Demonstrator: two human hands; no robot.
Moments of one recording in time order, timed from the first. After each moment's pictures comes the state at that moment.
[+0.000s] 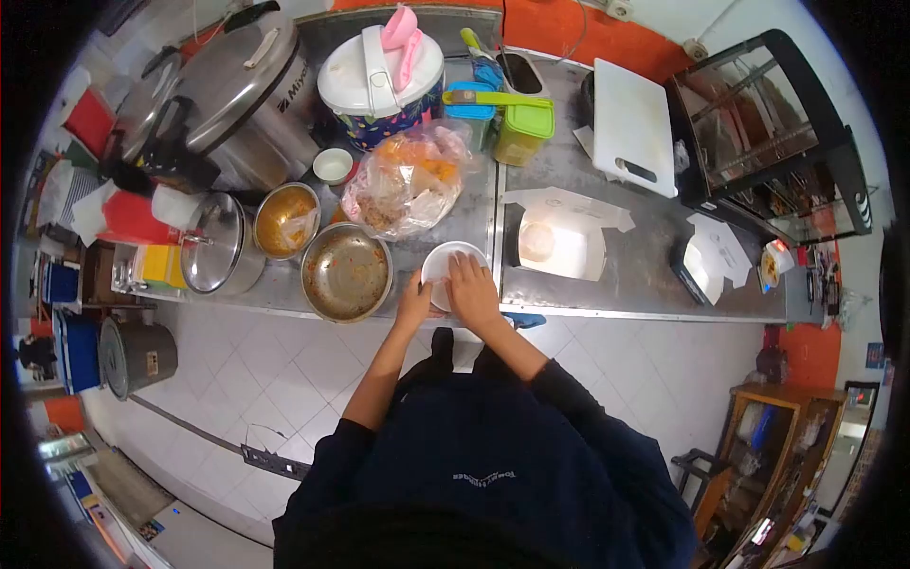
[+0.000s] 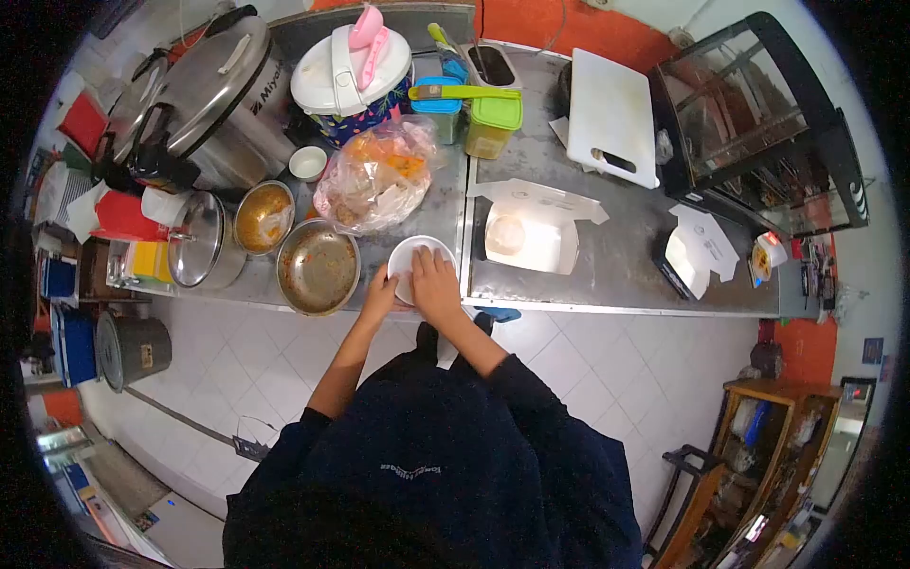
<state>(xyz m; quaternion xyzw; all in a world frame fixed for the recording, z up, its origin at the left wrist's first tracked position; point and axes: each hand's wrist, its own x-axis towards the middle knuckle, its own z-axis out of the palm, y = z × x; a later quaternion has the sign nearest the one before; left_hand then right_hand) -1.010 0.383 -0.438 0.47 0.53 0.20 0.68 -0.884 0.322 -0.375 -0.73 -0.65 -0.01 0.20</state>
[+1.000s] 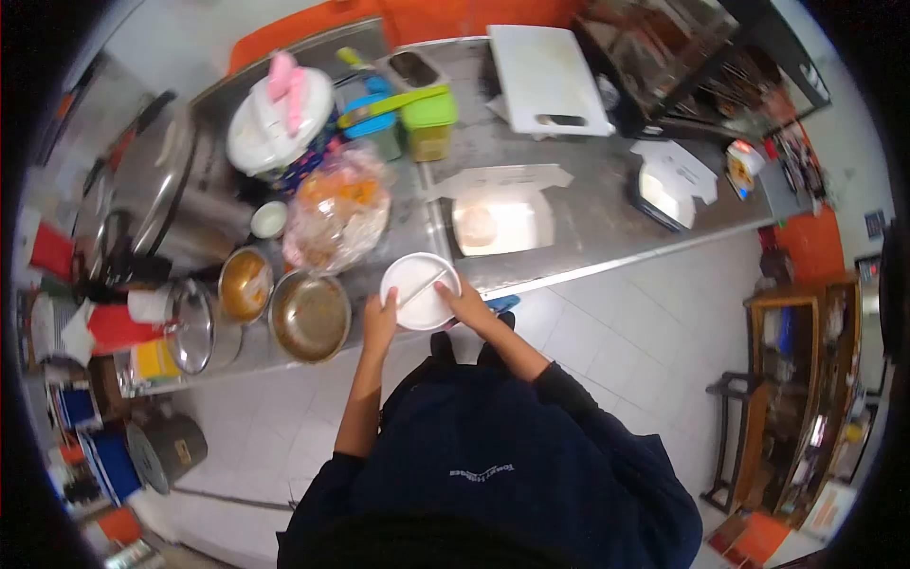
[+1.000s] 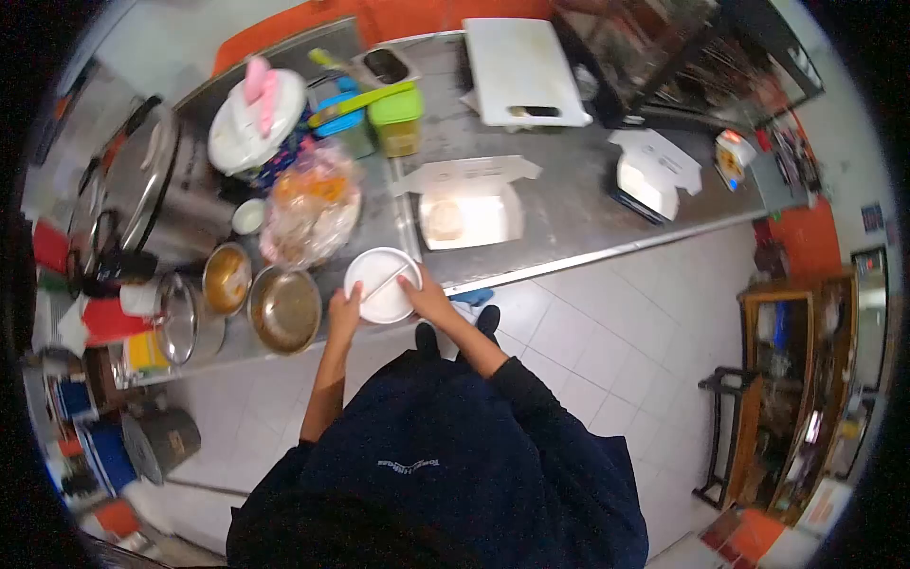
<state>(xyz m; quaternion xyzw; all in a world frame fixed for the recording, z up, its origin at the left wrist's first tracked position) -0.996 0.385 -0.392 0.72 0.48 0.14 0.47 -0.845 0.269 -0.335 -0.70 -0.10 0.52 0.47</state>
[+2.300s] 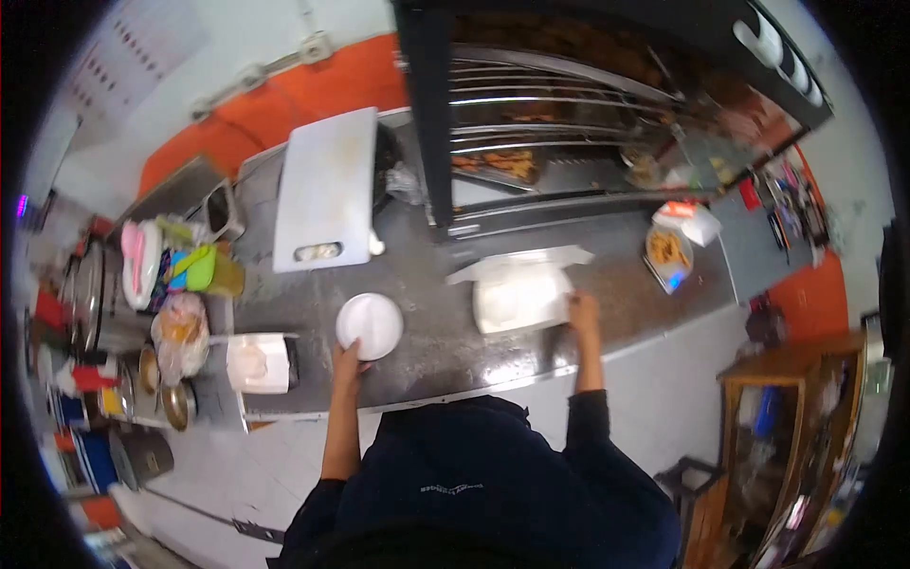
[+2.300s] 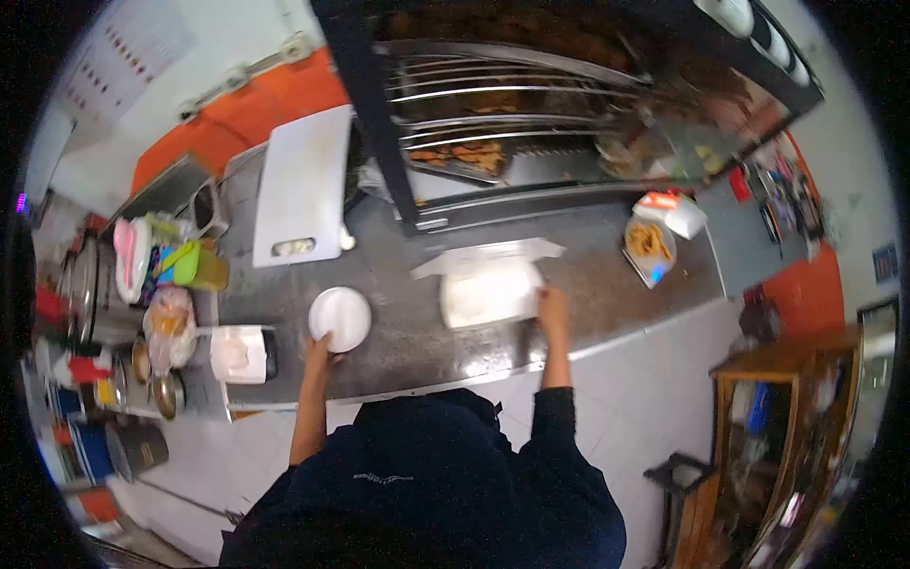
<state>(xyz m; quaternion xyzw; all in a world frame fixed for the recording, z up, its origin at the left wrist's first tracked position) -0.502 0.171 -0.428 0.43 0.60 0.20 0.64 -0.089 -0.112 -0.443 -0.93 -0.24 0.07 0.26</state>
